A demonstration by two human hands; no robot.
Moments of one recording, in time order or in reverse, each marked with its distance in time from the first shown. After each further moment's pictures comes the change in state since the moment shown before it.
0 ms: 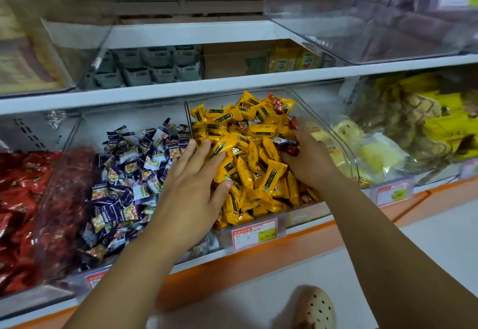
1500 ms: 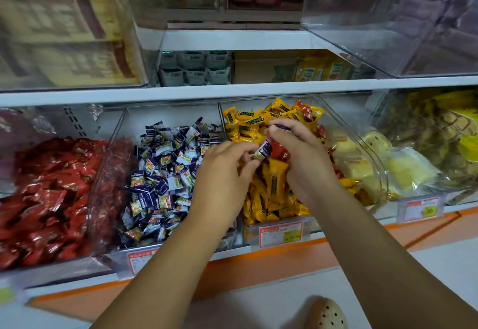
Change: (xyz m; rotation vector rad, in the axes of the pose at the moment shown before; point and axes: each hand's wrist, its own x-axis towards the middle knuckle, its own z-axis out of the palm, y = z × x) left_hand 0.007 0.017 -0.012 -0.302 0.372 -0.031; right_hand -0.052 -0.103 -0.001 1.131 -0.095 0.033
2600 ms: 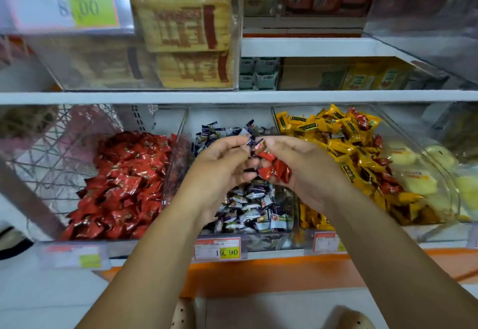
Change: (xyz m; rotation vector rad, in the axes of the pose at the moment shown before) left_hand -0.005 -0.037 -0.085 -0.981 -0.065 -0.611; right_hand -0.014 0.005 0.073 -0.022 -0.350 0.185
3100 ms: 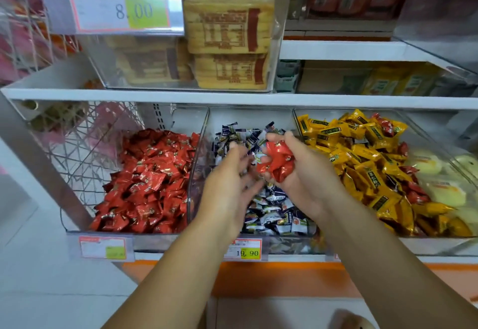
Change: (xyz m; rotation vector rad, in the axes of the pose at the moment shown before) left_hand -0.017 -0.007 -0.005 -0.214 0.217 -0.082; right_hand 0.010 0.006 0.042 0.291 0.101 0.100
